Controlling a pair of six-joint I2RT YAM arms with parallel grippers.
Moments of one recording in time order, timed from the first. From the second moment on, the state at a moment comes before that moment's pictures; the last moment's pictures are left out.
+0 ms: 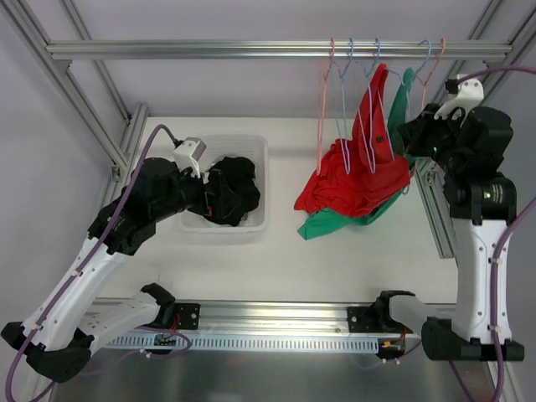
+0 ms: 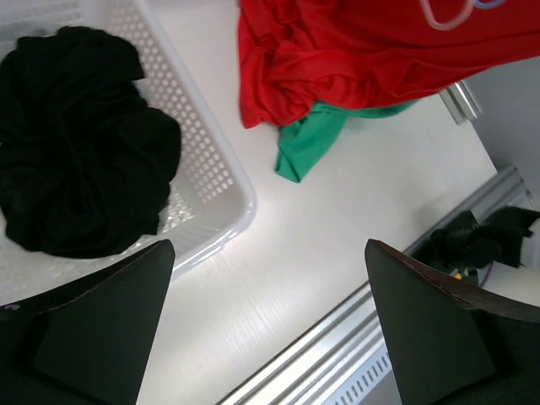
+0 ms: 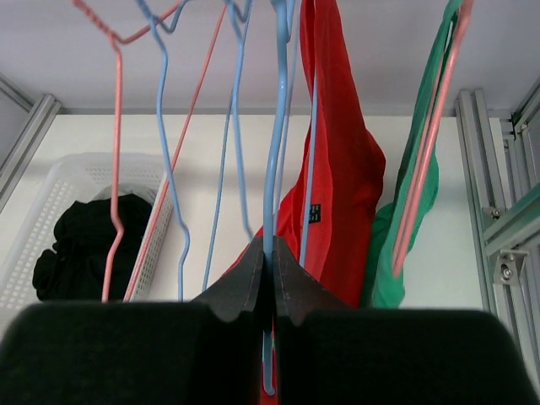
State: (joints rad) left arm -0.57 0.89 1.16 -0.71 0.13 -0.39; right arm 0.02 1.14 1.67 -0.75 -0.21 0.13
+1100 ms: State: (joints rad) left arm -1.09 1.51 2.02 -0.23 0.38 -0.12; right arm 0.08 0.54 2.20 -1.37 -0.49 0.21
